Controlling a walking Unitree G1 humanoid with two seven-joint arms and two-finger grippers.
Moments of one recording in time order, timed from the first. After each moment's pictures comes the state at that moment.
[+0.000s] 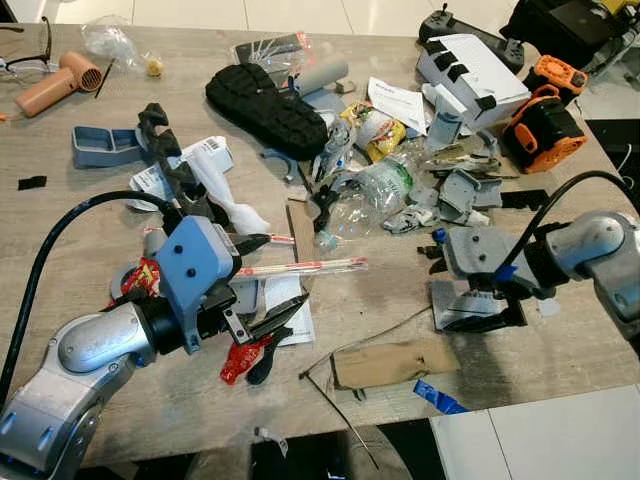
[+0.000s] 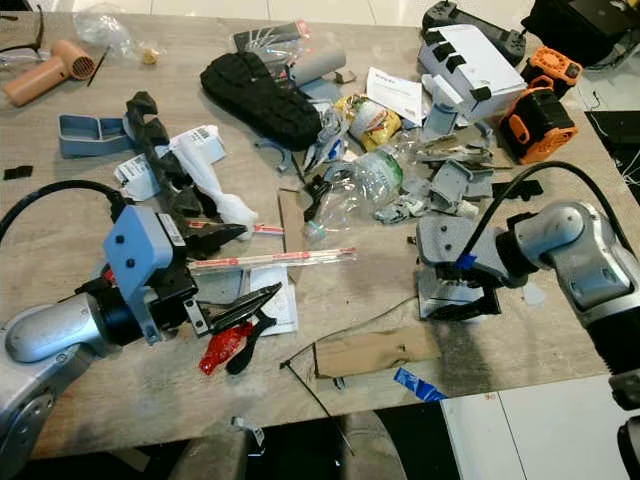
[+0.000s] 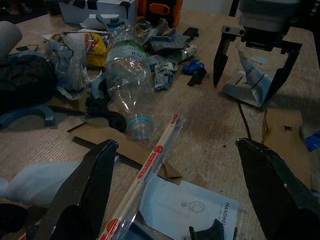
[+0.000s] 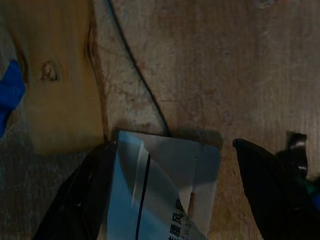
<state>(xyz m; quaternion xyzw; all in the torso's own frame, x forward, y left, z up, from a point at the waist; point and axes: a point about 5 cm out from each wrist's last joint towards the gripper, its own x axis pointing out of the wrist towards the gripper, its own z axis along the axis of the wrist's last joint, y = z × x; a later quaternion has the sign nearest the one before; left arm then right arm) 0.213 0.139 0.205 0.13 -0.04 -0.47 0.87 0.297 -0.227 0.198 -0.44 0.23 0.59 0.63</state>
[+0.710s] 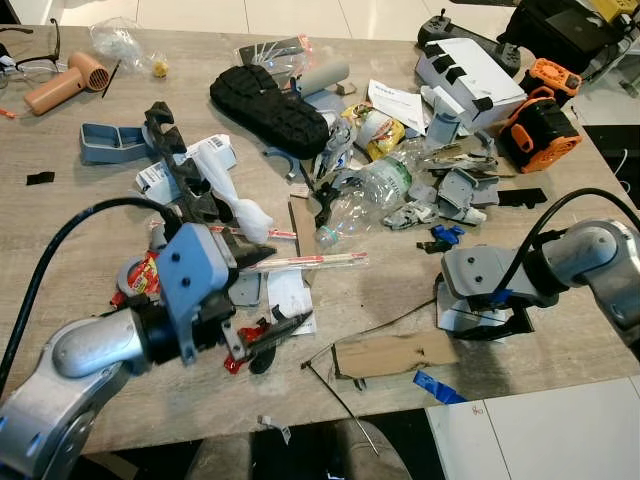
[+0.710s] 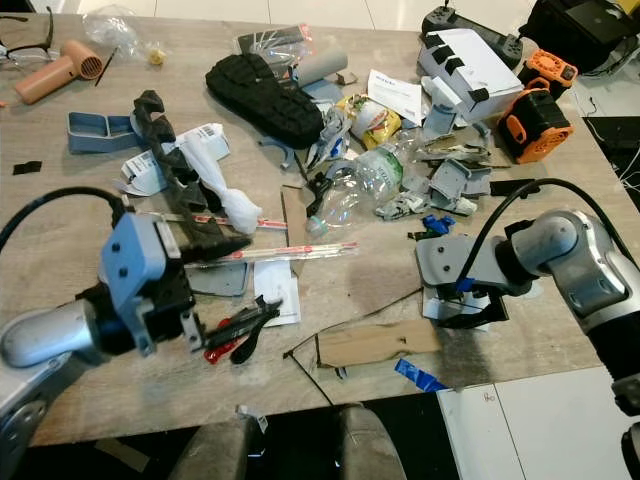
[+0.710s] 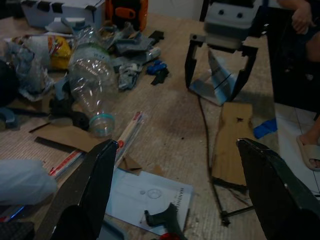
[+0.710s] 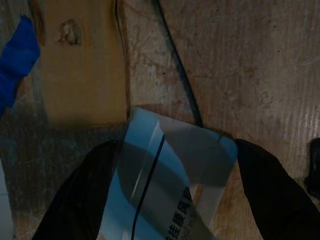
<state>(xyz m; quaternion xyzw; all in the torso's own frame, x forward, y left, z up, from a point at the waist) 0.200 0.138 0.203 0.11 -0.03 -0.52 0.84 0.296 -0.235 0.189 -0.49 0.25 0.57 0.61</state>
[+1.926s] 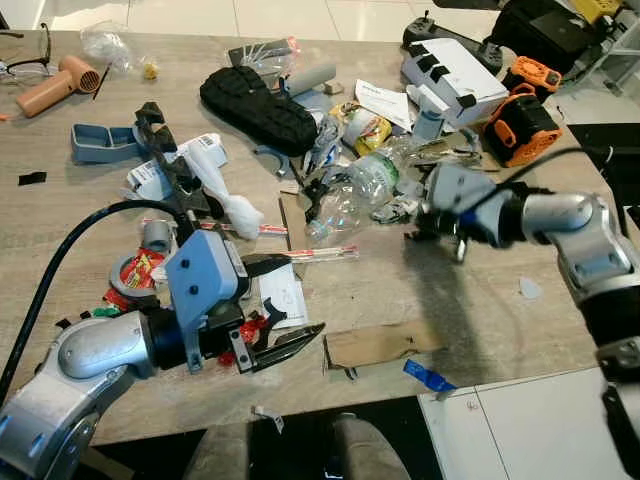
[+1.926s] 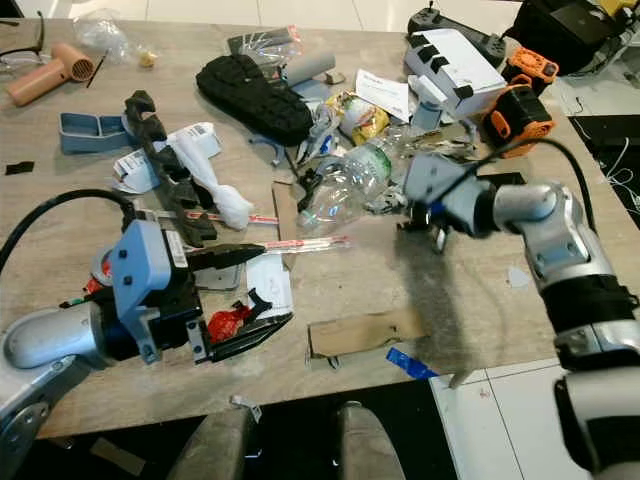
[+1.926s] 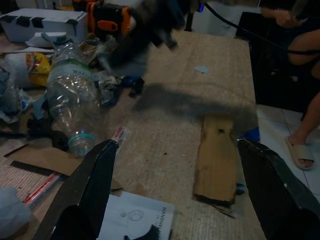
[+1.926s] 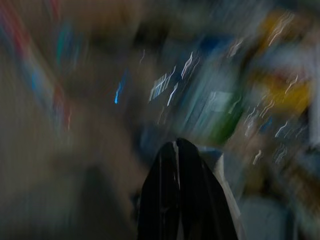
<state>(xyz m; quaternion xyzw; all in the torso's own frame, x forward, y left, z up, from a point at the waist) 0.203 0.130 0.207 0.10 -0.04 -0.54 0.83 0.354 -0.206 0.235 -0.32 0.04 0.43 0.84</state>
